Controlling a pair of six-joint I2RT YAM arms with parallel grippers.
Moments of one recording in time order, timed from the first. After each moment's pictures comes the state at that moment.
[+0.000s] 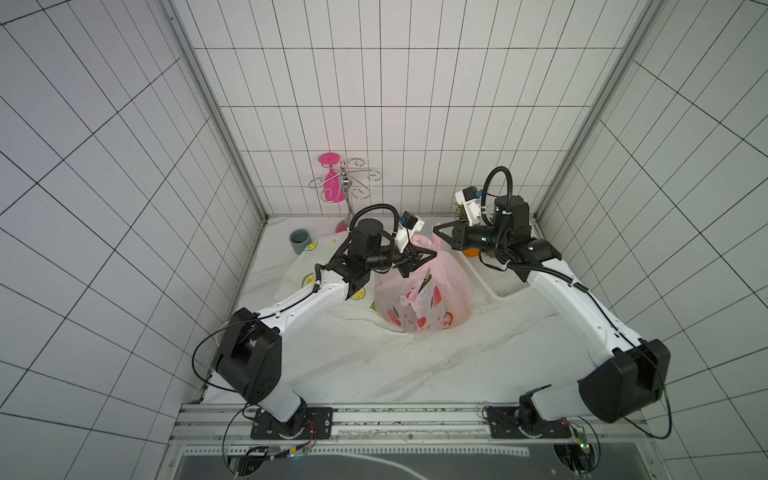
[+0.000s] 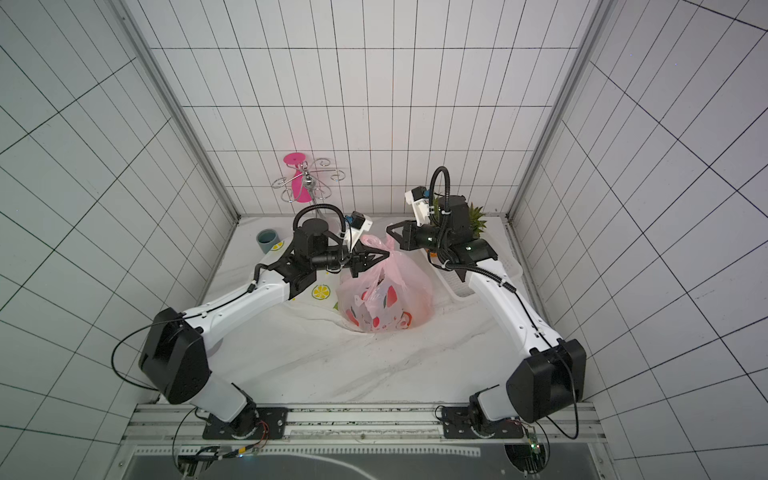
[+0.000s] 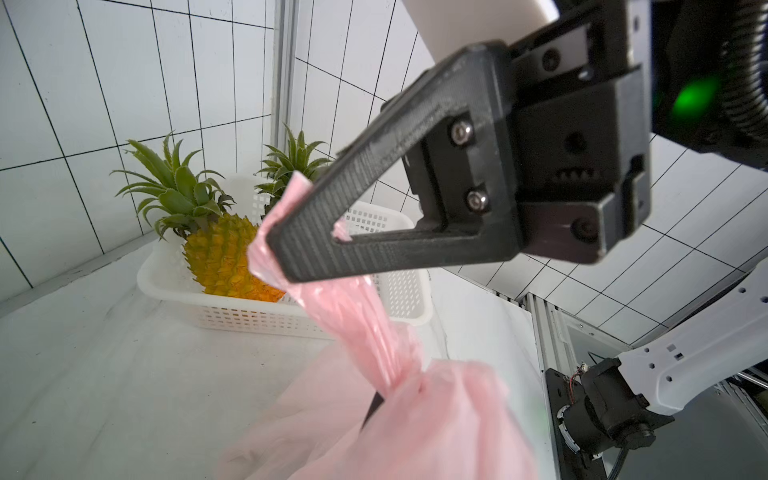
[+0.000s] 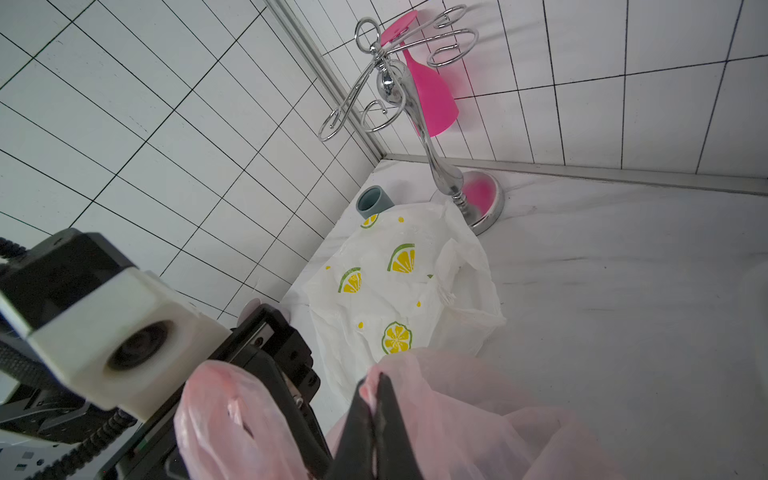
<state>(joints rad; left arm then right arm) -0.59 1.59 1.23 0.14 0.73 -0.17 0.34 1.44 1.38 -0.31 -0.63 0.35</state>
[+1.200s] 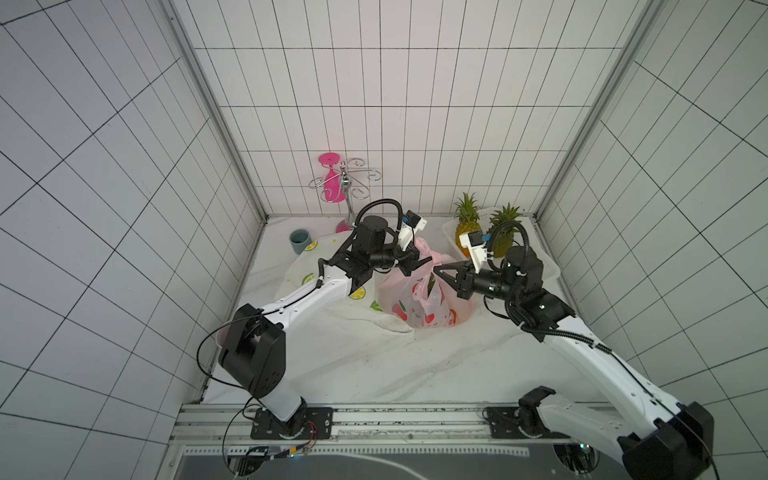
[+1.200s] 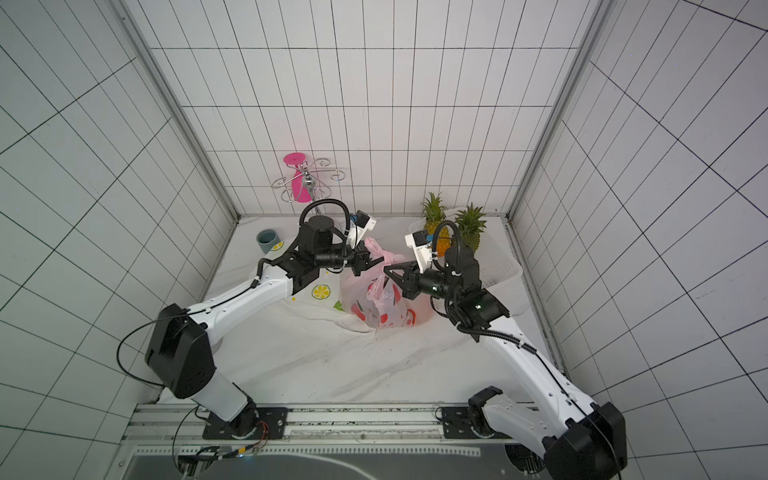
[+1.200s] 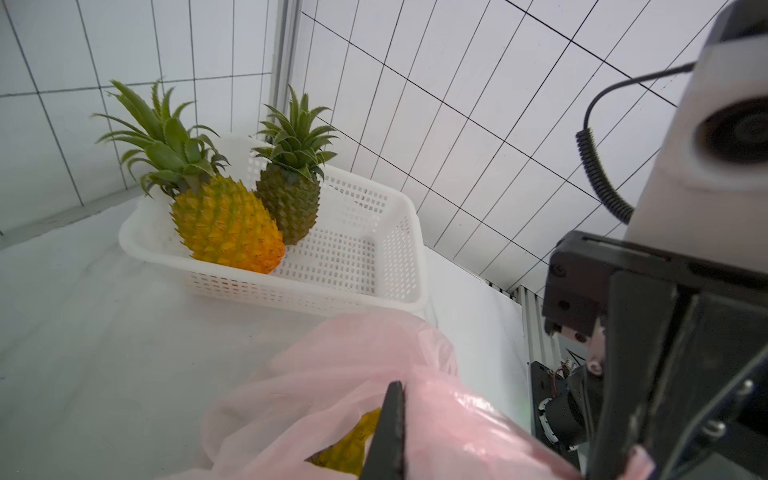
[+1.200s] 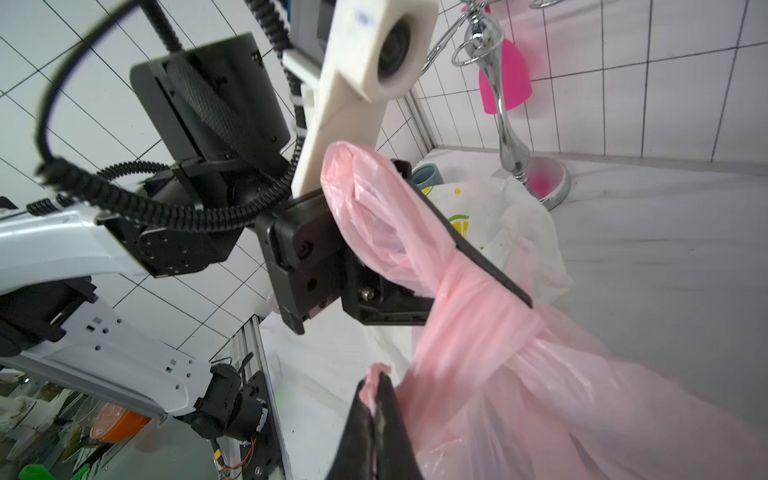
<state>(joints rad) -0.59 1.62 1.29 0.01 0.74 -0.21 0.49 1.05 0.85 -0.02 -0.61 0.38</state>
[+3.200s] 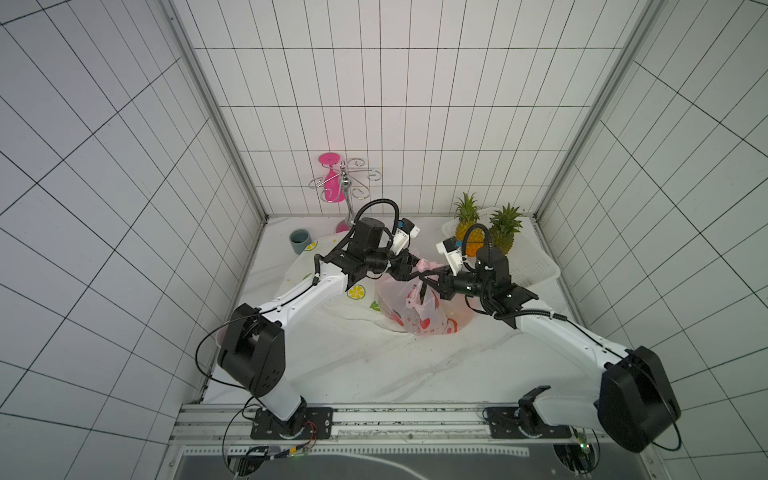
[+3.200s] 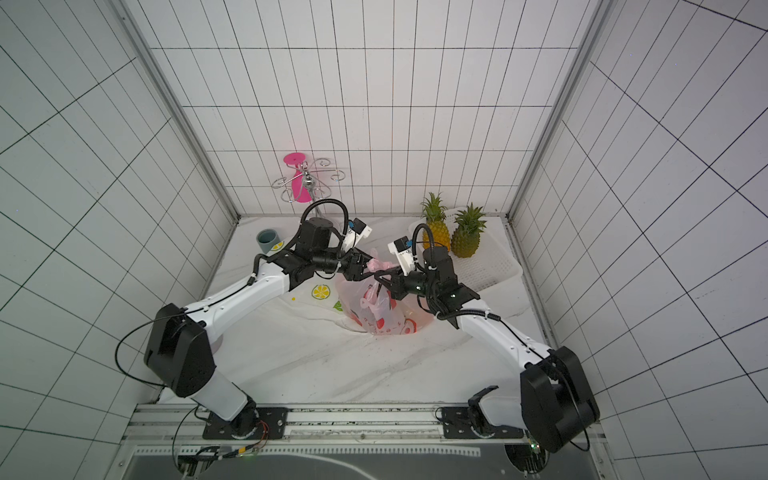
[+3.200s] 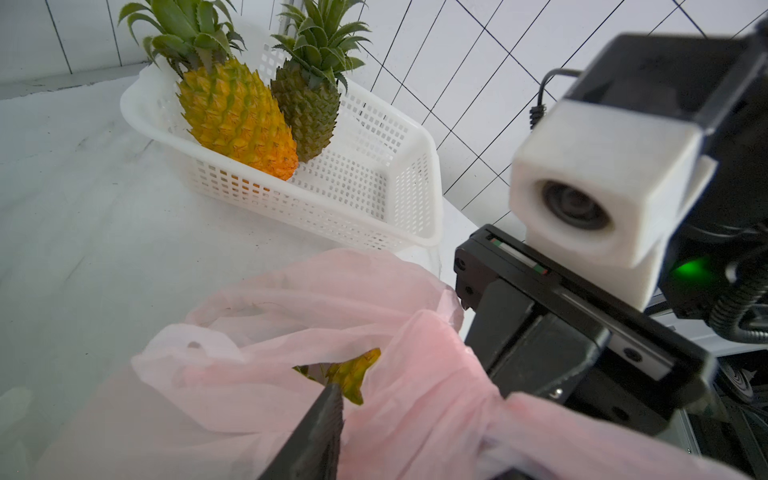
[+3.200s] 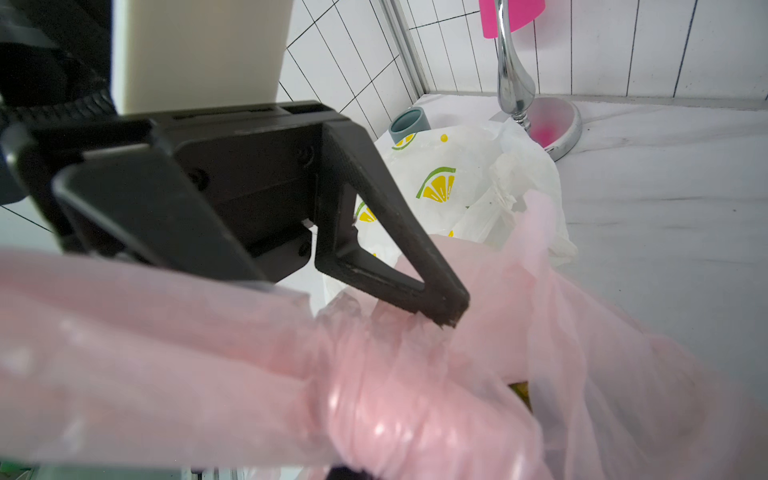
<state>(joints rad) -0.56 1.62 1.30 -0.22 0.77 -0.18 0.48 1.30 0.83 0.12 -0.63 0.28</state>
